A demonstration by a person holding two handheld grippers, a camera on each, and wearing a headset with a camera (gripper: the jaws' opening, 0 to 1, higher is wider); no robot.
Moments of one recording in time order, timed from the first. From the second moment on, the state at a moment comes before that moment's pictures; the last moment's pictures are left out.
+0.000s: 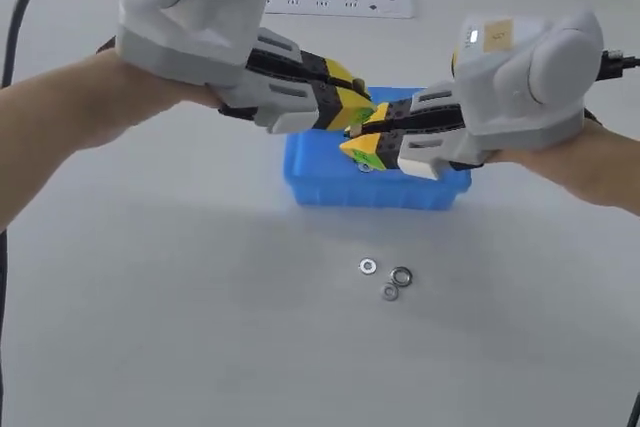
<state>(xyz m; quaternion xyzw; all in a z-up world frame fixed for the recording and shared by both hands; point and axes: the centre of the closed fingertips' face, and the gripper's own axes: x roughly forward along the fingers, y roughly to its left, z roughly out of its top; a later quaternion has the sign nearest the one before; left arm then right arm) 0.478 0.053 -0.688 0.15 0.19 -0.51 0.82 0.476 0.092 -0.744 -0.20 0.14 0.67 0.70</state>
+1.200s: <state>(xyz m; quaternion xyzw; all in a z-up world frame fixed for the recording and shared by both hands) 0.477 0.068 -0.651 0.19 0.16 -0.48 0.84 0.475 0.074 -0.714 -0.19 0.15 0.62 0.75</state>
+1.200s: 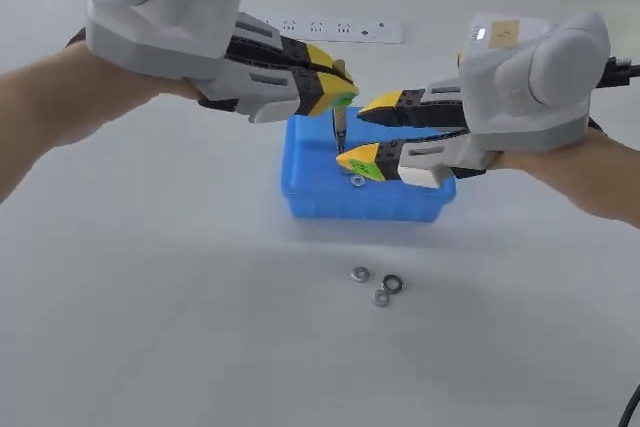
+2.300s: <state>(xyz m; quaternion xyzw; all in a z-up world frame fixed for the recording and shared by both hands) 0.395 0.048 -0.639 0.16 0.16 -0.50 0.84 0.379 0.019 -0.715 -0.15 0.19 0.62 0.75</state>
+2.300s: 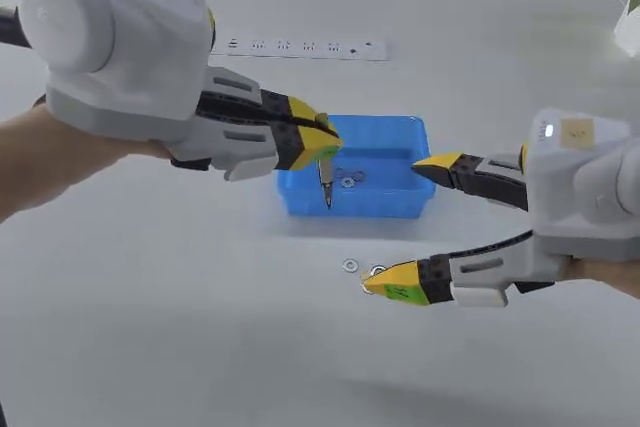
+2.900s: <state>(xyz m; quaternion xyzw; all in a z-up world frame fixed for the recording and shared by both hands) 0.364 0.021 -0.669 0.15 0.17 -0.51 0.83 0.350 -0.005 -0.744 -0.16 0.22 0.61 0.74</state>
